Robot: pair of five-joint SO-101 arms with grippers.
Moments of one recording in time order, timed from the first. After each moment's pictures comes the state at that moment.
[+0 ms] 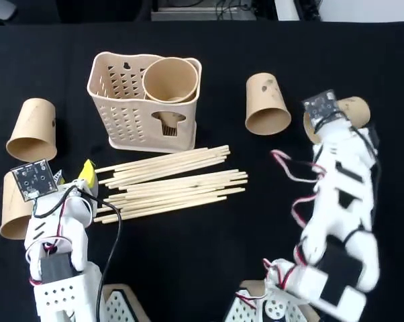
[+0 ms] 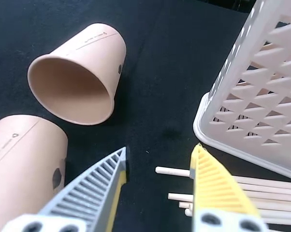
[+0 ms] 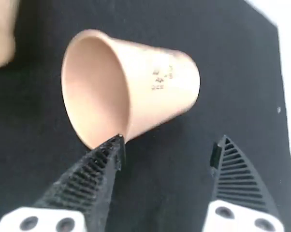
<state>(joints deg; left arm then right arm) -19.3 -103.6 95.6 43.6 5.8 28.9 -7.2 50.9 3.6 47.2</state>
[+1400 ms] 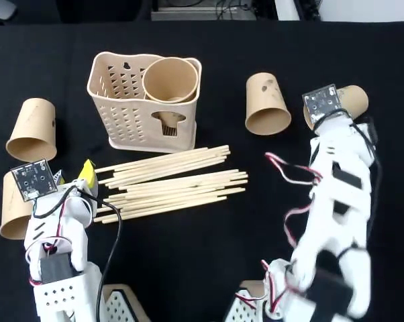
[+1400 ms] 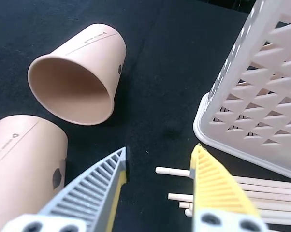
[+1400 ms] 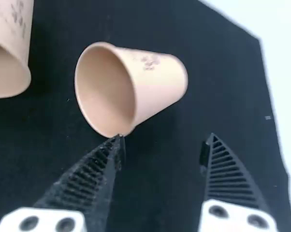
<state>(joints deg) -19.3 -103.6 95.6 43.6 5.8 25.8 -16.6 54.0 6.4 42.9</state>
